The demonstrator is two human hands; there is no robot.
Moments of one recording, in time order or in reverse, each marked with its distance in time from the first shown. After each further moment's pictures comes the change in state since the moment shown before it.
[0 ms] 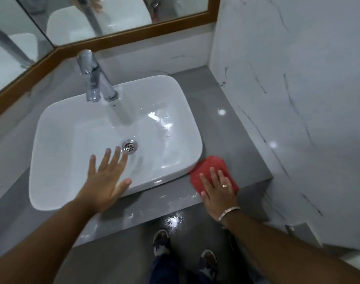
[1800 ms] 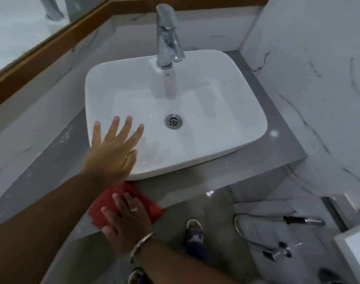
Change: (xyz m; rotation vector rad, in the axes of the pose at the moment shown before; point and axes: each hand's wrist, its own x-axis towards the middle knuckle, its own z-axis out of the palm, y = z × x) left_hand -0.056 -0.146 0.006 -0.007 0.218 0.092; right_hand -0.052 -0.399 0.130 0.168 -0.163 -0.266
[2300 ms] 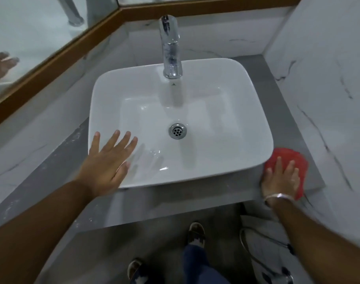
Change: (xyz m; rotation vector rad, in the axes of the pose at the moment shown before) left_hand 0.003 0.002 -0.005 0.029 -0.115 -0.056; right_hand -0.032 0.360 -0.210 -0.177 0.361 0.851
